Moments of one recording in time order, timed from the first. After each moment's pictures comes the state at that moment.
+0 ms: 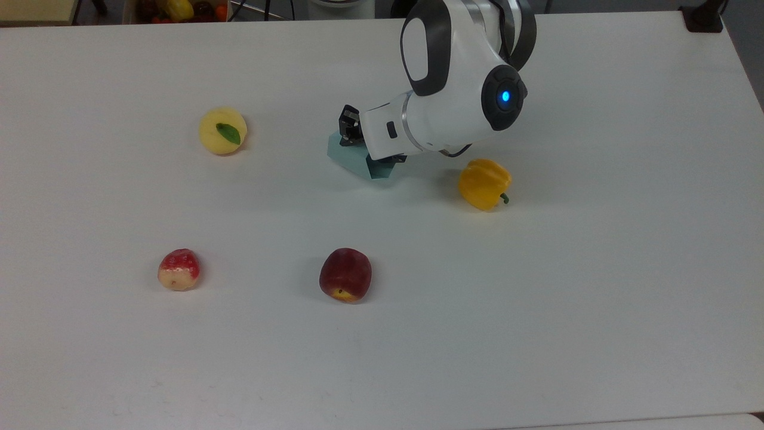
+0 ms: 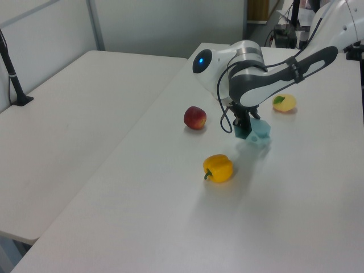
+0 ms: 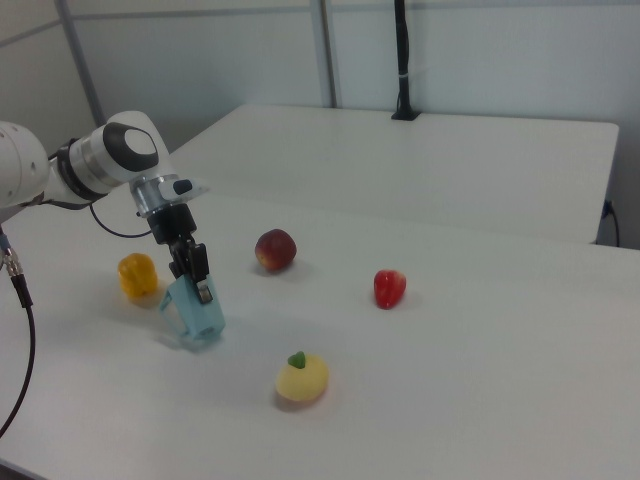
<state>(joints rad) 0.40 0.62 -0.09 -1.37 -0.41 1.49 0.65</state>
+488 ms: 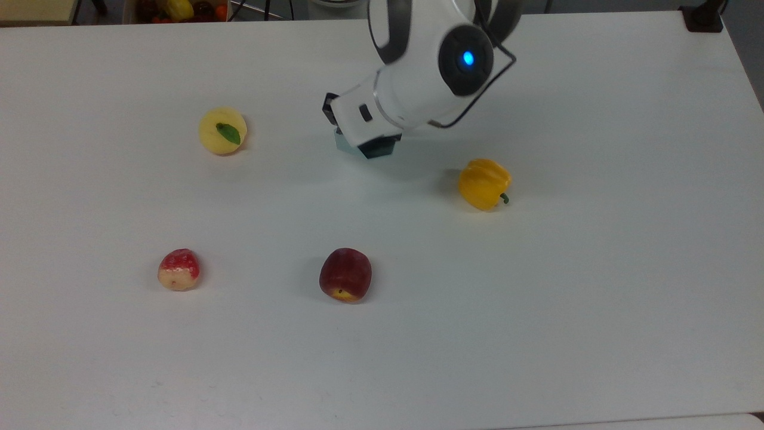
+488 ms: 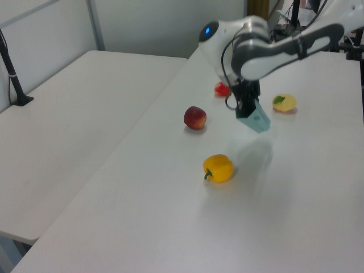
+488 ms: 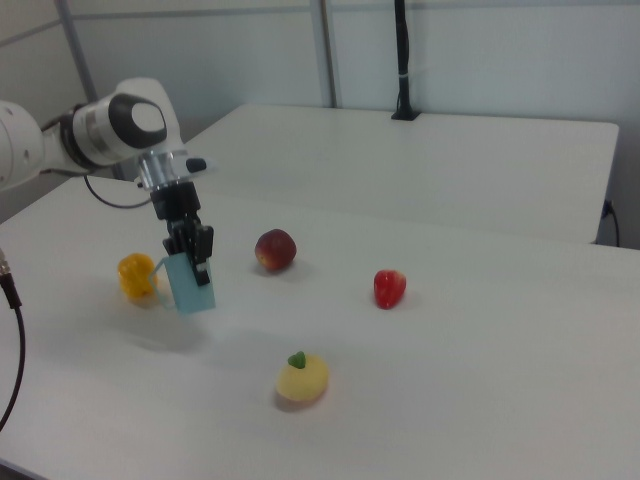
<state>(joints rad) 0.34 0.52 -0.09 -1.38 -0.29 1.49 0.42</state>
